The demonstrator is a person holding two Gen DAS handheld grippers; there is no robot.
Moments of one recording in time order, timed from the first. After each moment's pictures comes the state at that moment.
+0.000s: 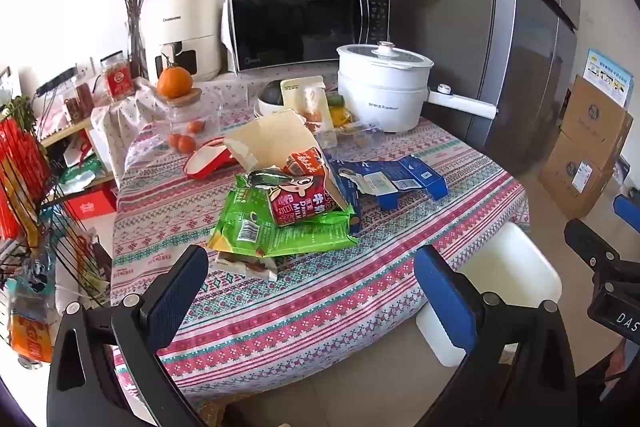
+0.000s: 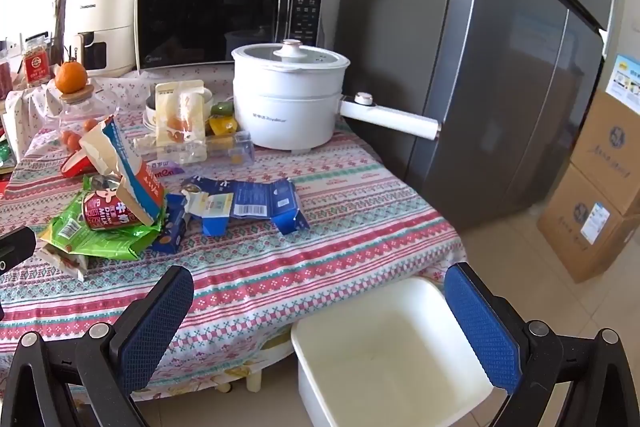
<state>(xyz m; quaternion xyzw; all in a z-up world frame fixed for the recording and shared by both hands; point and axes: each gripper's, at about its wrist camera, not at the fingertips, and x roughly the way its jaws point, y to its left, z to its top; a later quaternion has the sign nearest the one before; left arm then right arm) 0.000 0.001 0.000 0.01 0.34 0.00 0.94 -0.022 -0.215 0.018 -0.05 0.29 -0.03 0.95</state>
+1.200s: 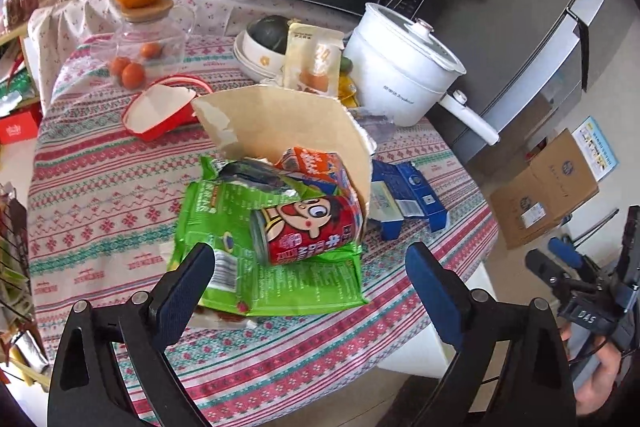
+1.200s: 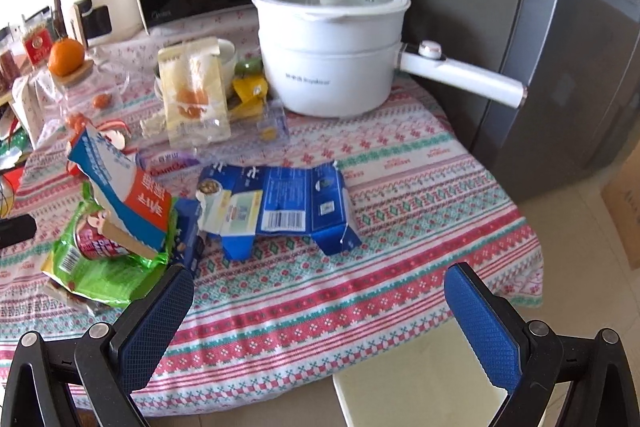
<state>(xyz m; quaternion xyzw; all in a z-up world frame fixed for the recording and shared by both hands) 0.148 0.075 -0.034 -0.14 0.46 -0.08 0.87 0.124 -0.219 -0.001 -0.01 0.42 0.05 0.91</state>
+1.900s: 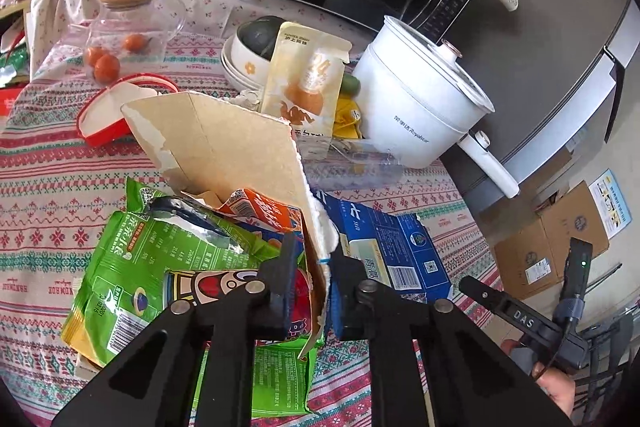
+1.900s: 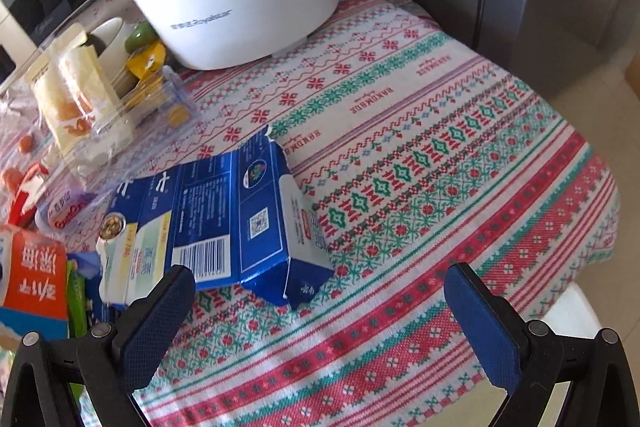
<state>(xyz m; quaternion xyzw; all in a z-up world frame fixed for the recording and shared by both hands) 0.213 0.033 -0.071 -0.20 0.43 -0.03 0.88 0.237 -0.276 -0.101 0.14 0.51 0.00 0.85</state>
